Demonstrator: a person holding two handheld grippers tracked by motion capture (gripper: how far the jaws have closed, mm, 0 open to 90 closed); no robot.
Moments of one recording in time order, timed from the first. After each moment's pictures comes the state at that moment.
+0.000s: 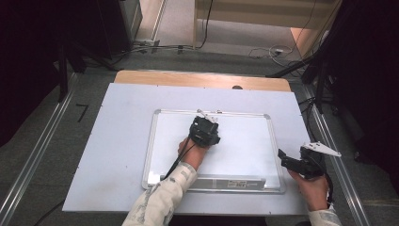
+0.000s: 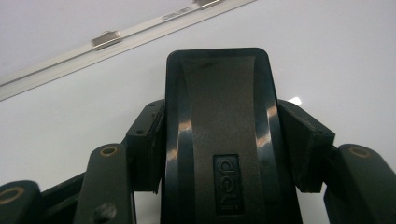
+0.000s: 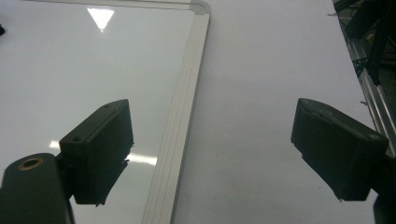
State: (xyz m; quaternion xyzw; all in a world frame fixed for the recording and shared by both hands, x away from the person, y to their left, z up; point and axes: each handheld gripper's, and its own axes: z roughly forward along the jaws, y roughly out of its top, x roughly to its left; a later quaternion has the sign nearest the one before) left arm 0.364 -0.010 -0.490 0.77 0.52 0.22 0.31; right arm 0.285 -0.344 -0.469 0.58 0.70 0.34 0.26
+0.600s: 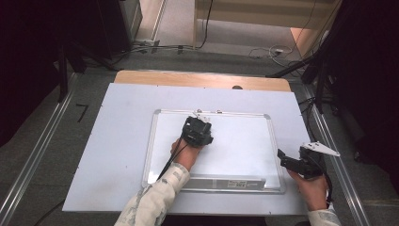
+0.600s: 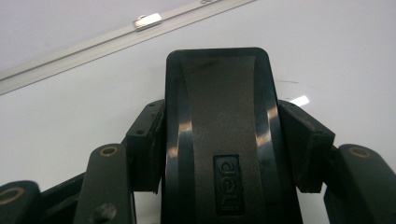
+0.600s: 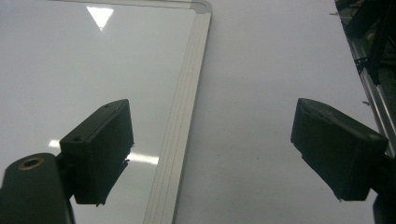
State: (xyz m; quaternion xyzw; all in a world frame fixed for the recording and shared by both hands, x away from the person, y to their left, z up) left arm 0.359 0.000 -0.490 0.77 0.52 0.22 0.30; right arm 0.286 -0.343 -0.470 0.58 0.70 0.33 0.26
